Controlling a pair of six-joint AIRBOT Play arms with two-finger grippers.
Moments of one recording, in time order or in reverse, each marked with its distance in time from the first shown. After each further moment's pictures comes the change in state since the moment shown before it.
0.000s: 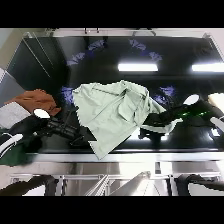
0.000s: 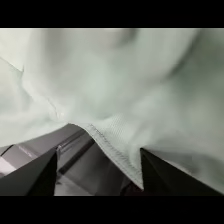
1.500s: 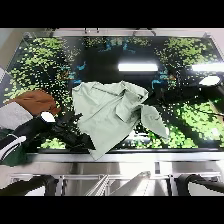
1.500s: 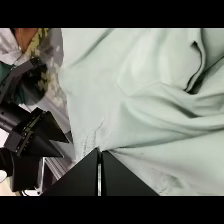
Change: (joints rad) left arm -0.062 0.003 -0.017 0.157 0.008 -0.119; right arm -0.055 0.079 0.230 0.315 0.216 -0.011
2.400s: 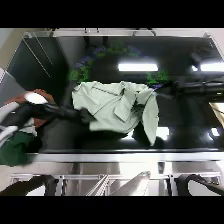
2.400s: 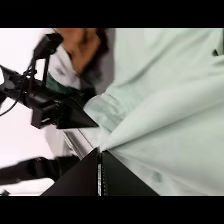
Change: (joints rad) left arm 0.061 0.081 0.265 -0.275 0.026 0.168; right arm -0.190 0.121 0.007 0.215 0.153 -0.028
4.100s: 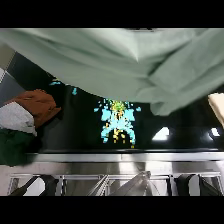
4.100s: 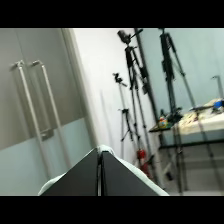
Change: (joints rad) left arm 0.652 0.208 0.769 -0.671 -0.397 0.050; right arm -0.491 0.819 0.002 0.468 -0.529 -0.346
